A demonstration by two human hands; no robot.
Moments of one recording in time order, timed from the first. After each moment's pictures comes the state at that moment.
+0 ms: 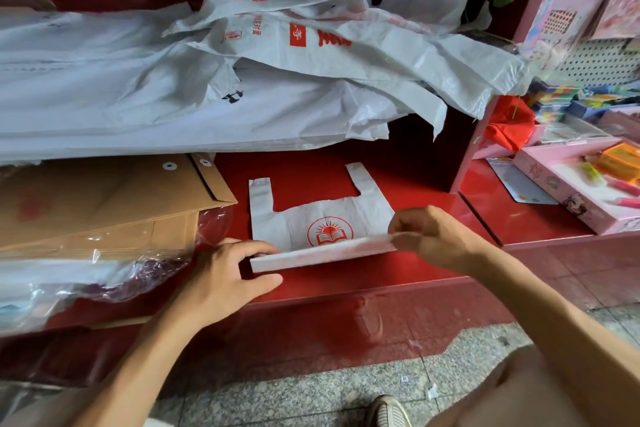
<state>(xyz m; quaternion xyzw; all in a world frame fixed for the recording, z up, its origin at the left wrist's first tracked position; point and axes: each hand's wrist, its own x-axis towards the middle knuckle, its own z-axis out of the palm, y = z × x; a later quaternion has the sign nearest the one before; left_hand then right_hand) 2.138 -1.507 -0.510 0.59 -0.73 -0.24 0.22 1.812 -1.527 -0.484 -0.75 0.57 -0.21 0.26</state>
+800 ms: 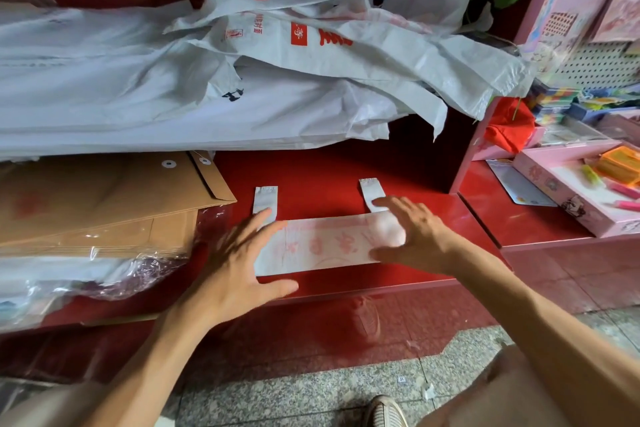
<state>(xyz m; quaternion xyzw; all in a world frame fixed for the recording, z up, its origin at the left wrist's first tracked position) 2.129 -1.518 -0.521 0.55 -0.80 -0.15 0.17 1.820 -1.539 -0.500 -0.75 0.63 -0.08 0.18</state>
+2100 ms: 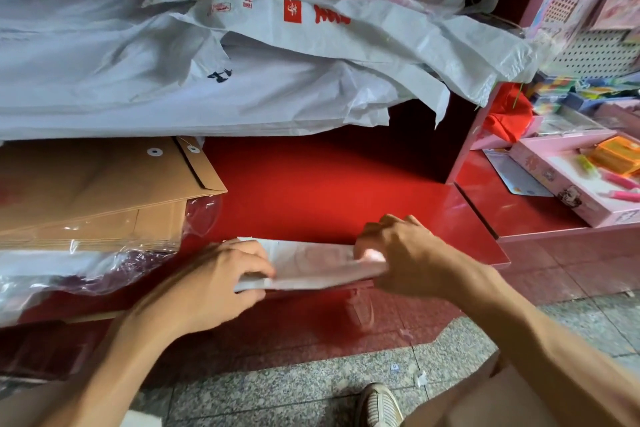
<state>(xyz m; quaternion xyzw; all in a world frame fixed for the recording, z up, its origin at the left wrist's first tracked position) 2.141 -1.508 -0.509 0.47 -0.86 -0.16 0.08 1.850 -1.504 -0.483 -0.86 0.51 -0.01 0.06</state>
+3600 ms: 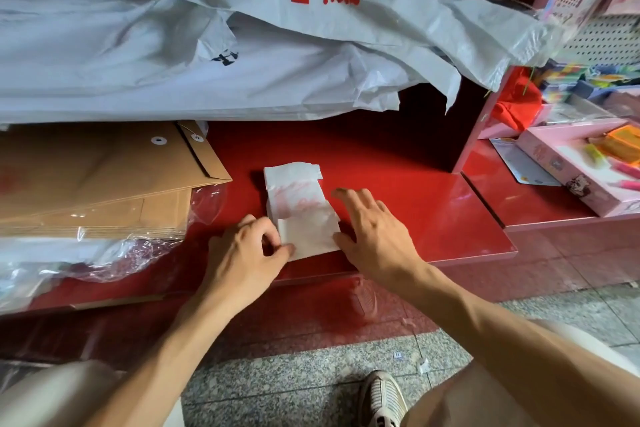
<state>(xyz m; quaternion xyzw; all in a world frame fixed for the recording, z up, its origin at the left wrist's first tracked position) 2.103 -1.512 -0.532 0.63 -0.72 -0.15 0.26 1.895 -1.519 -0.526 -0.77 0.60 -0.19 0.10</state>
